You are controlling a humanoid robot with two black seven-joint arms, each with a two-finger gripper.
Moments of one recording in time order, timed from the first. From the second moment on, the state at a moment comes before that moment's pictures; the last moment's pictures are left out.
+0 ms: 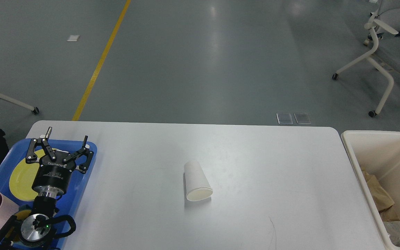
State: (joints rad) left arm -0.16 0.13 -1.49 -0.89 0.10 -0.56 -0.15; right arm 1.16 -0.61 -1.18 0.69 0.01 0.09 -0.24
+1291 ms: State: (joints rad) left arm -0.16 0.13 -1.49 -0.89 0.10 -0.56 -0.15; right arm 2.62 -0.29 -1.18 1.70 0.09 0.73 -0.24
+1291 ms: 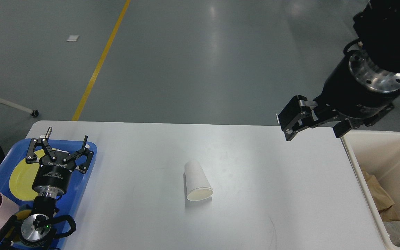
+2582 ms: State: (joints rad) left arm -0.16 0.13 -1.49 -0.89 0.10 -0.56 -0.15; right arm 1.37 0.20 -0.77 0.85 -0.05 0.15 -0.28
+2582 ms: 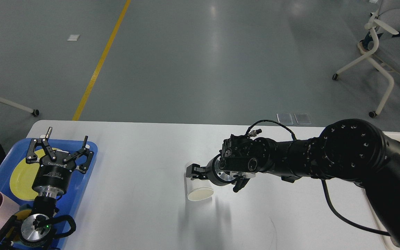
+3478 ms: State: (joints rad) left arm -0.16 0.13 -1.49 -0.89 0.10 -0.56 -0.15; right arm 1.25 0.19 -0.62 0.84 -0.03 0.11 -0.29
